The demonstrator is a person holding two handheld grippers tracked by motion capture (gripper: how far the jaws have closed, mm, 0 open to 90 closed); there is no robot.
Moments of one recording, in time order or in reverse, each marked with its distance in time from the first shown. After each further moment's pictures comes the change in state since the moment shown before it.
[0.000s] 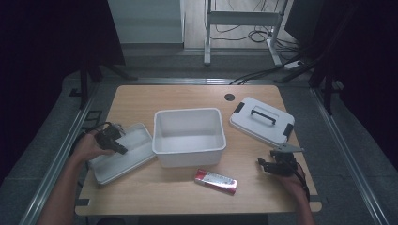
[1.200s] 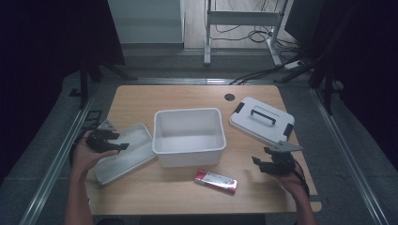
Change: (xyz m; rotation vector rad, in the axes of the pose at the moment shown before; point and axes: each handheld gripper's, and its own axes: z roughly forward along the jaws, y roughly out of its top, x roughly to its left) left arm -0.036 -0.017 -0.033 -0.331 0.265 -0.153; right arm 0.028 0.029 -0.026 -0.063 0.079 -0.103
